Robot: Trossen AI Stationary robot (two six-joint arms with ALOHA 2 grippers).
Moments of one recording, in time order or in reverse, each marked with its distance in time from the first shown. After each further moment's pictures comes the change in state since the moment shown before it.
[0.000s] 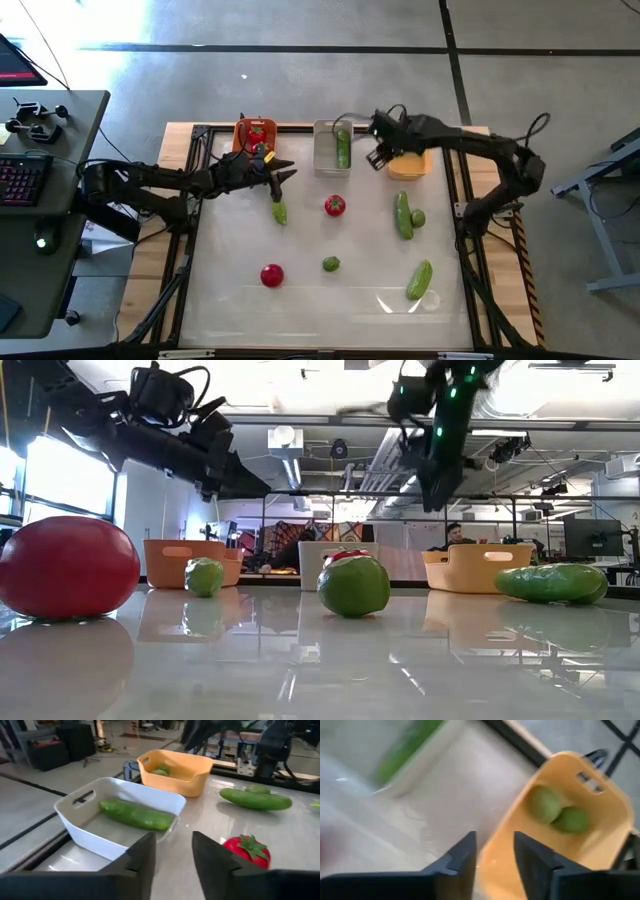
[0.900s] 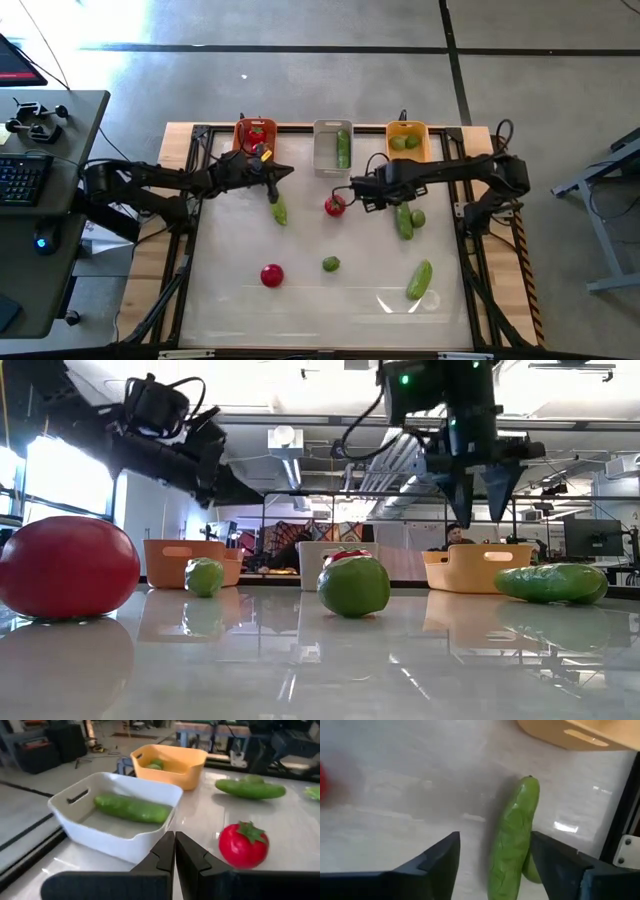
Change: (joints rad) left arm 0.059 0.020 -0.053 0.073 0.082 0.040; right arm 0.378 0.120 -0.007 -0.329 -0.131 0.867
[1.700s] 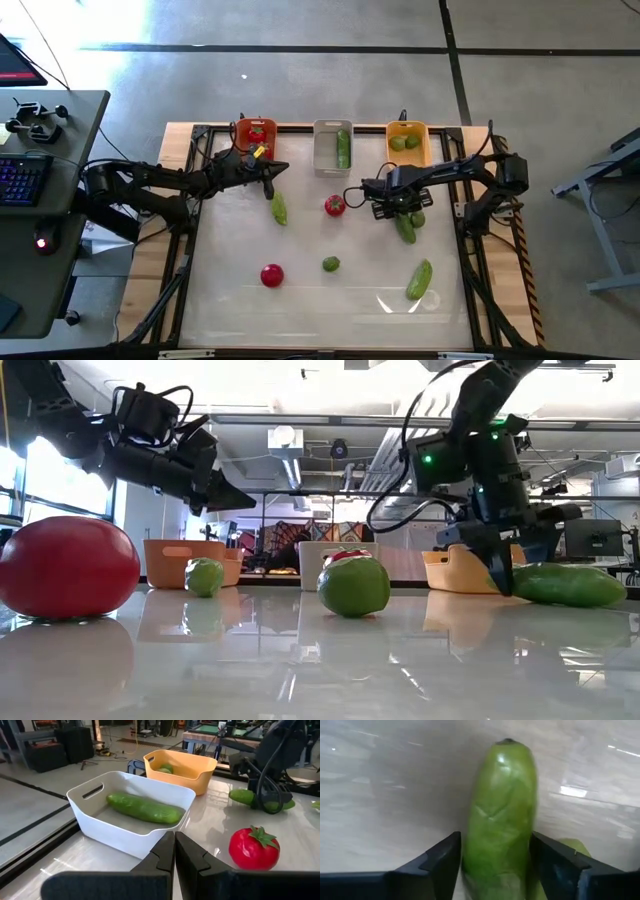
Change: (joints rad) left arm 0.068 0.008 -0.062 0.105 0.046 -0.042; right arm -0.101 0.001 -0.353 0.311 -0.191 -0.059
